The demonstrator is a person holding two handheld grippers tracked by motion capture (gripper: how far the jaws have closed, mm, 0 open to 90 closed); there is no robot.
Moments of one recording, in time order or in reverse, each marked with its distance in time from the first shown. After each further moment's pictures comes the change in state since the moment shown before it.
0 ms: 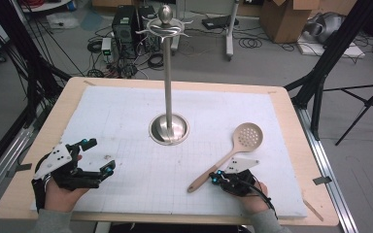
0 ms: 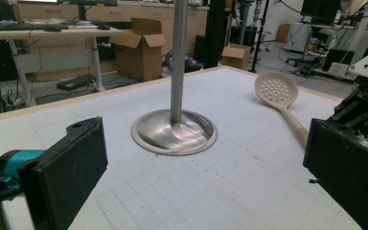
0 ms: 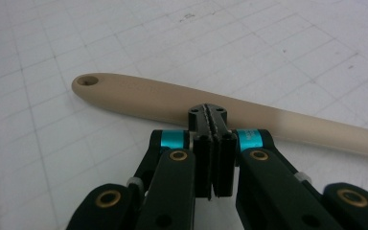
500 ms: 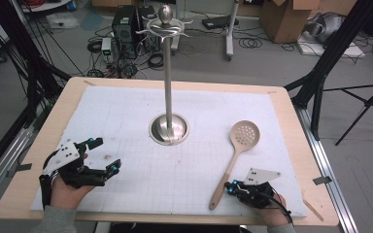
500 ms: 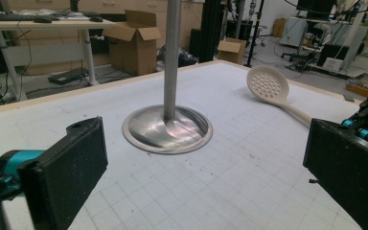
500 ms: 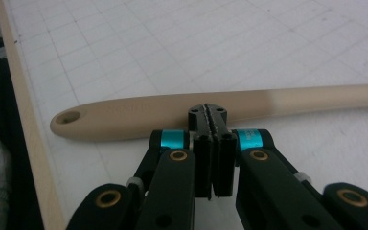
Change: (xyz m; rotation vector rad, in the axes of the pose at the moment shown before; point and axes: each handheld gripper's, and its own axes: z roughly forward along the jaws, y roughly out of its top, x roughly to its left) left arm -0.001 0.000 0.012 0.024 -0.019 -0.010; right arm 0.003 -0.033 -0.041 0.001 -0.001 0.017
